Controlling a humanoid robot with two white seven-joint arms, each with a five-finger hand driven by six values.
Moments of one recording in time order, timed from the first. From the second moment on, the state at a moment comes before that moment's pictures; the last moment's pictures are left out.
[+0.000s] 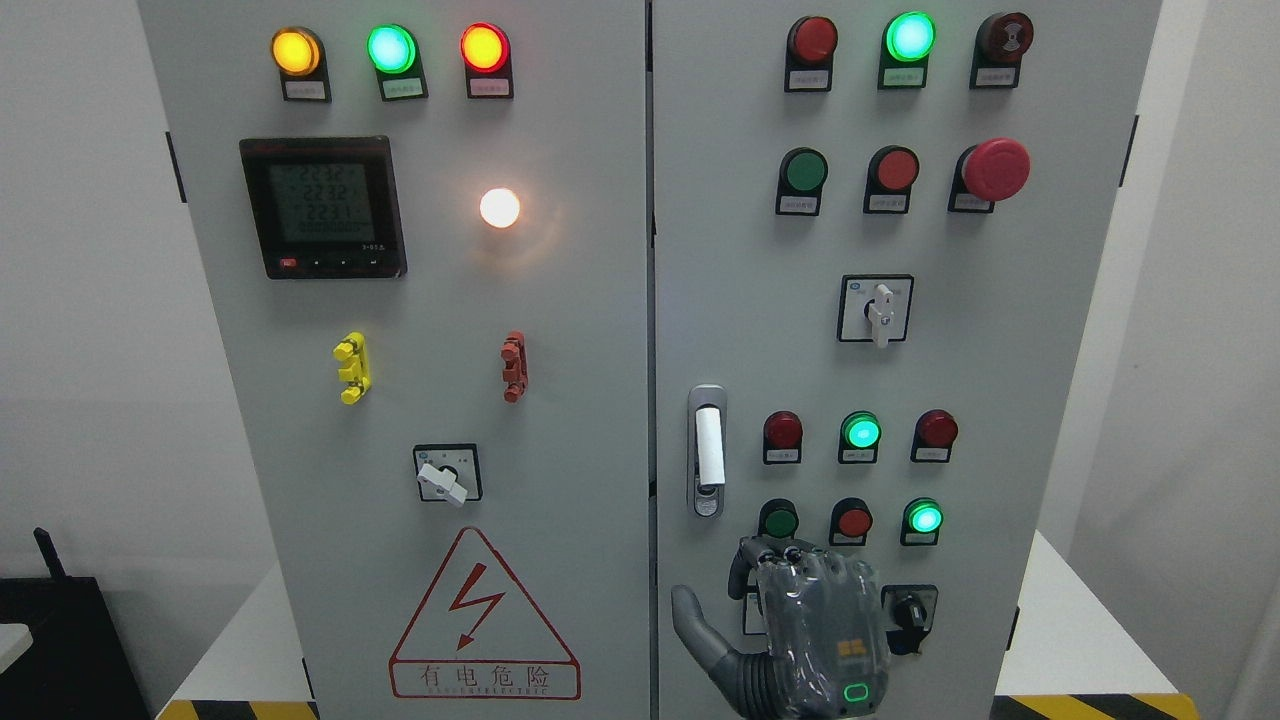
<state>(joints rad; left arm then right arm) 0.11 -0.05 0.00 0.00 0.11 -0.11 -0.07 -0.31 0.10 0.32 -1.73 1.26 0.10 -0.34</state>
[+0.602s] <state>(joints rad) 0.11 -0.05 0.00 0.00 0.11 -0.11 -0.07 -0.39 0.12 0.32 -1.72 1.25 0.11 -0.31</state>
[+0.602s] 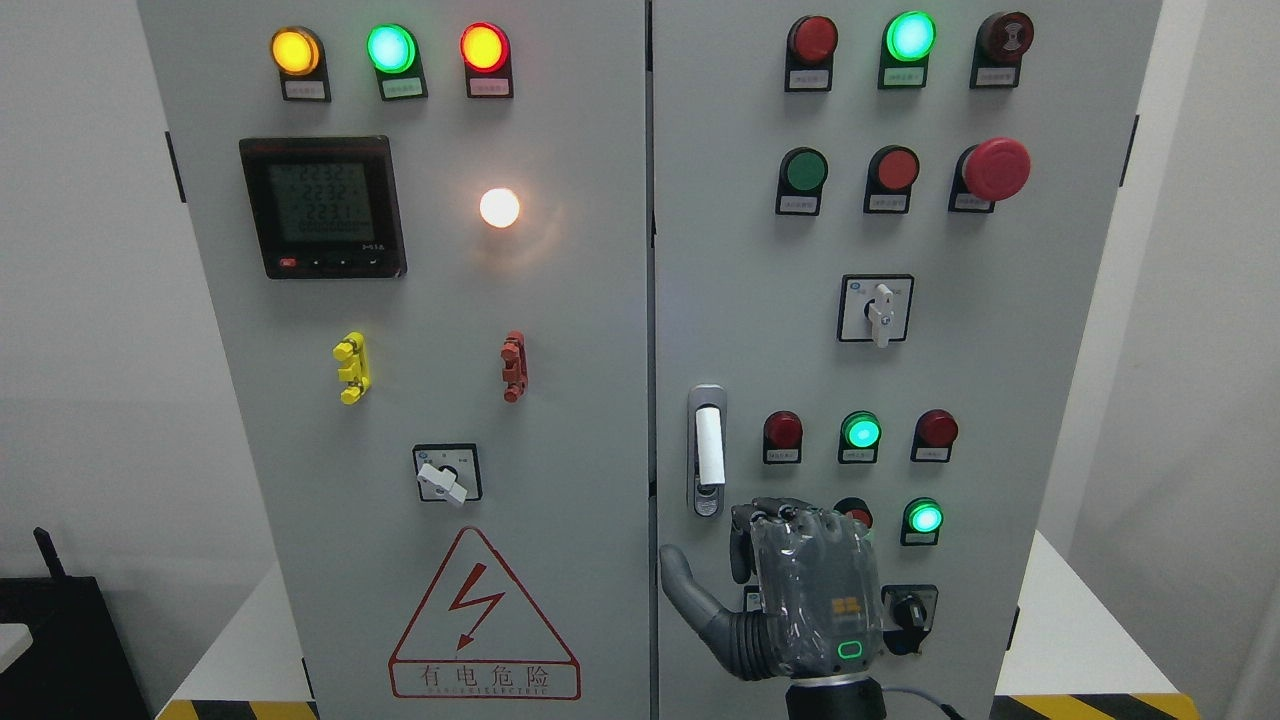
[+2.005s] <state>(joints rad) 0.11 -0.05 0.00 0.00 0.11 -0.11 -0.07 -0.49 0.13 0.28 -1.65 1.25 0.15 -0.29</state>
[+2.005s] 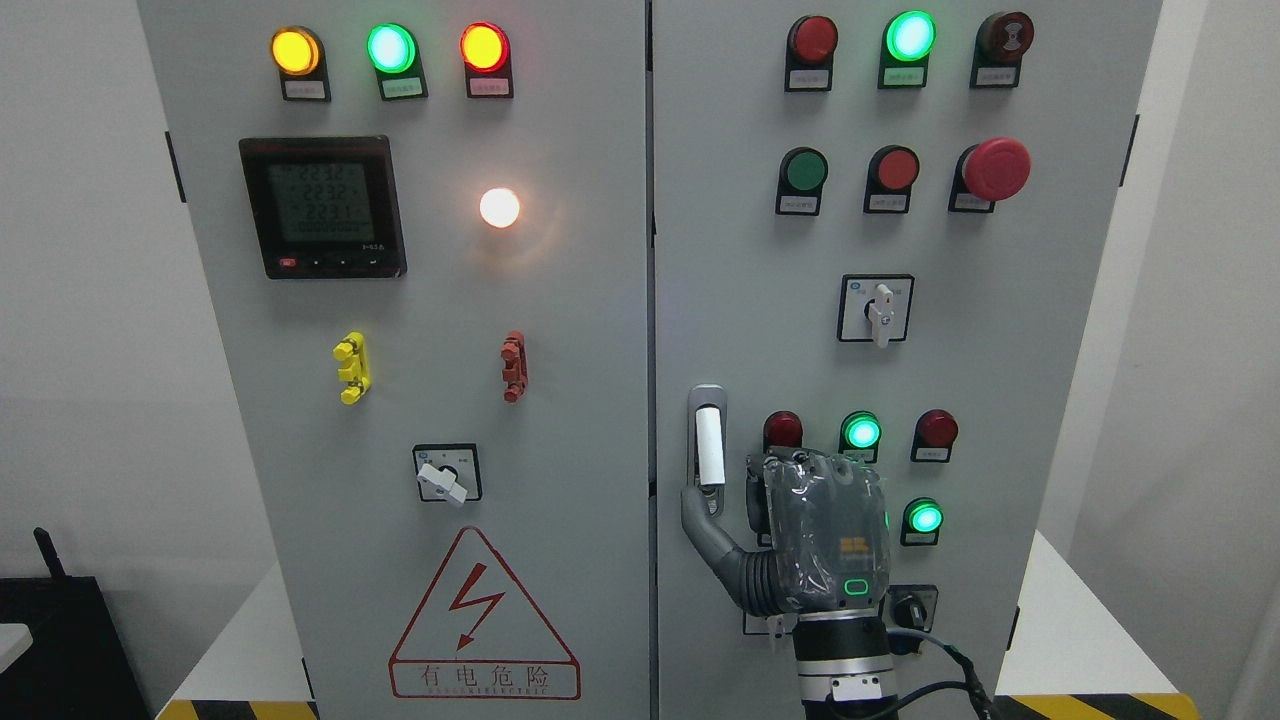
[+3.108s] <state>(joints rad) 0.11 -0.05 0.00 0.00 0.11 -0.11 -0.07 -0.49 0.13 0.28 -1.64 1.21 0.14 -0.29</state>
